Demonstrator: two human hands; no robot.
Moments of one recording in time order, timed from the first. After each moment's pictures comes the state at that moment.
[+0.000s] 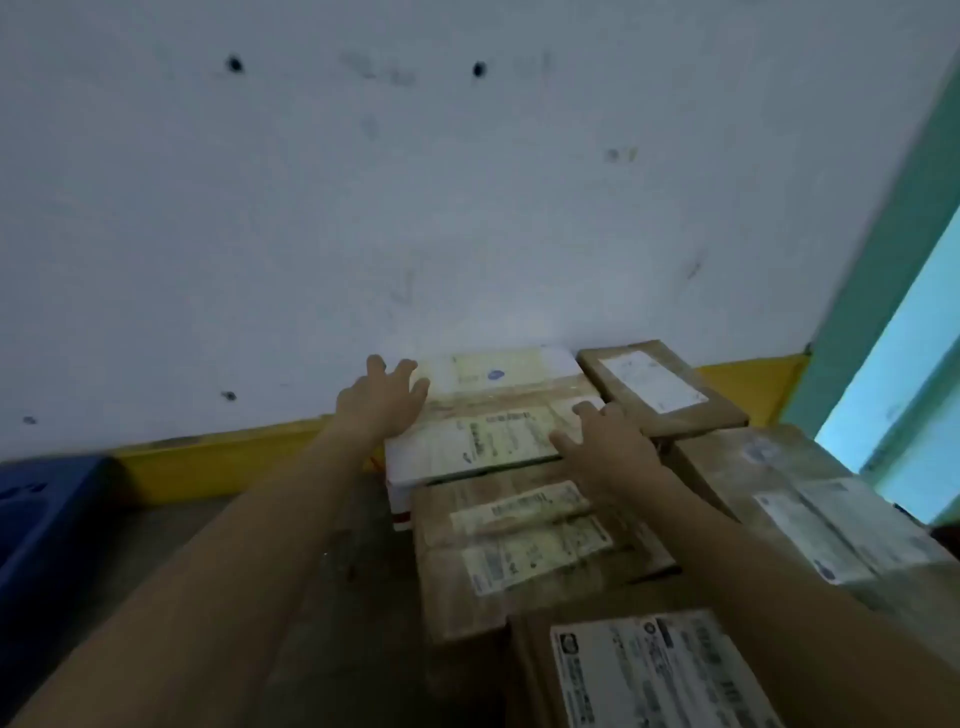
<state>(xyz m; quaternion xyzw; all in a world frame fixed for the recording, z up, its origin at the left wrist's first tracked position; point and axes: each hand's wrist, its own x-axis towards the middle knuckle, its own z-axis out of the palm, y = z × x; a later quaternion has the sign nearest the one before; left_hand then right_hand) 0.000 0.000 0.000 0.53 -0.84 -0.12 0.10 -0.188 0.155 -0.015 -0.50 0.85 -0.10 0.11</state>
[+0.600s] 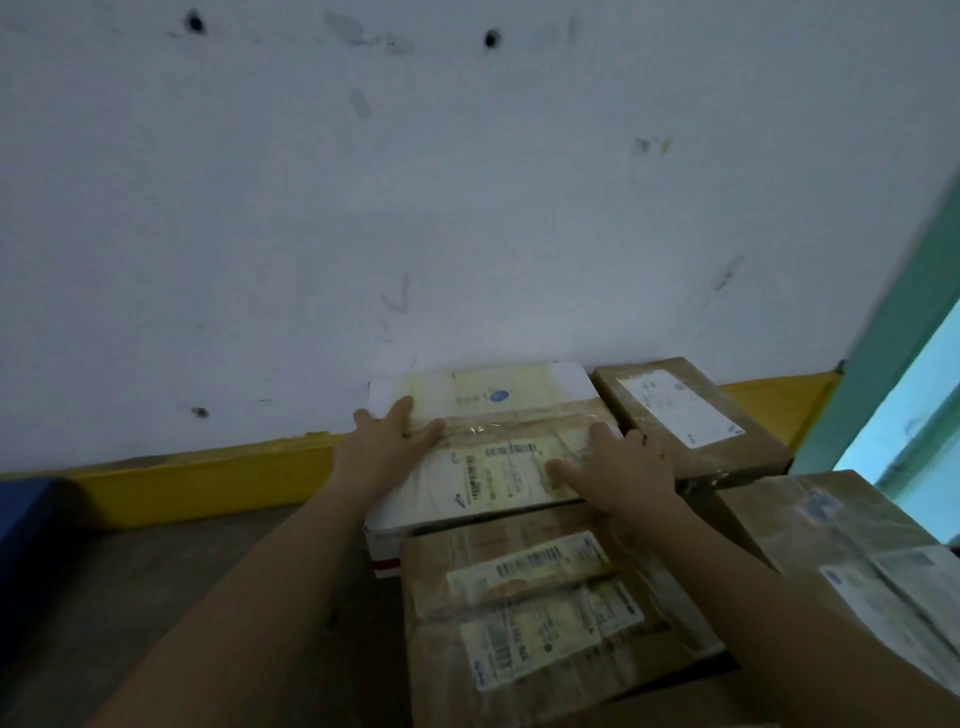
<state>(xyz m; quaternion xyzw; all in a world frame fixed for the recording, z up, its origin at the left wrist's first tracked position) -0.012 -0.035 -0.053 0.57 -0.80 -0.19 0.10 -0.206 0.117 -0.028 -0.45 0.88 -0.08 0.11</state>
